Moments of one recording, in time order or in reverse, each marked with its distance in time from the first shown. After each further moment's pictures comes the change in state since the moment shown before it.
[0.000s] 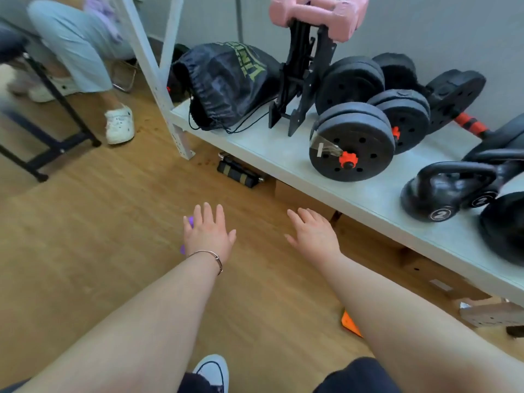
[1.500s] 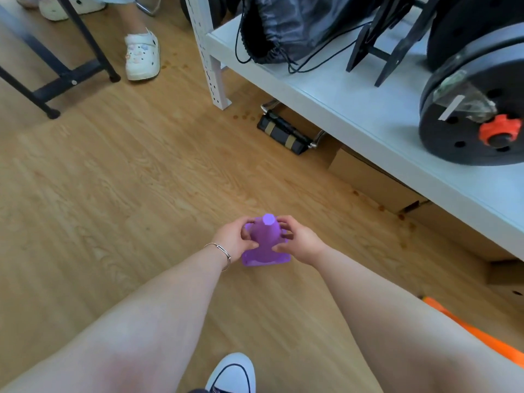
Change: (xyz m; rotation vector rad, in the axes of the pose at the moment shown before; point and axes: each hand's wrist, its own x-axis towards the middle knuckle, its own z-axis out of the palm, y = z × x) left_hand 0.052 -0.070 0.164 -0.927 -0.480 -0.091; right_hand 0.088 -0.091 0.168 0.967 -0.562 0.130
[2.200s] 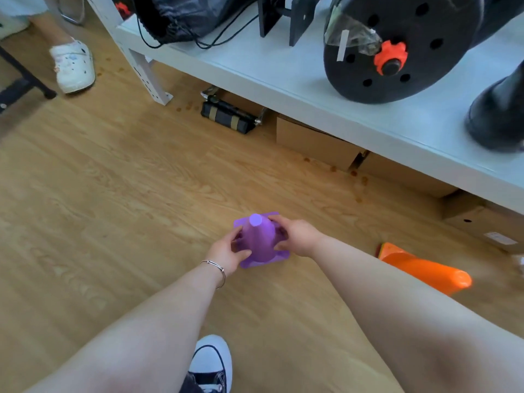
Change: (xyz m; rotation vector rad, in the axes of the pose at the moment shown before) left_hand -0.030 -0.001 0.112 -0.057 -0.065 -0.024; right_hand -0.058 0.089 -0.045 -0.416 0.008 -0.031
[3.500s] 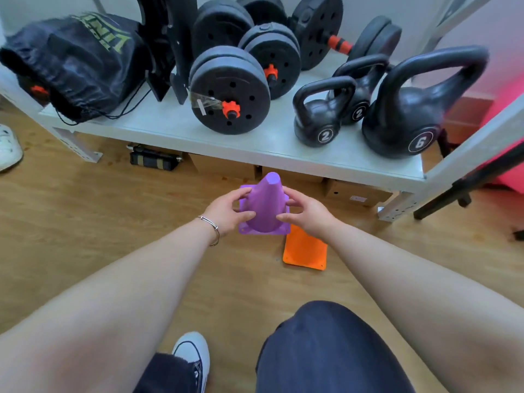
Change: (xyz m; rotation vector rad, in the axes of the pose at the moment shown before) left_hand -0.111 0.245 0.062 0.130 -0.257 0.407; right_hand -0.251 0.057 -0.114 0.523 0.519 0.154
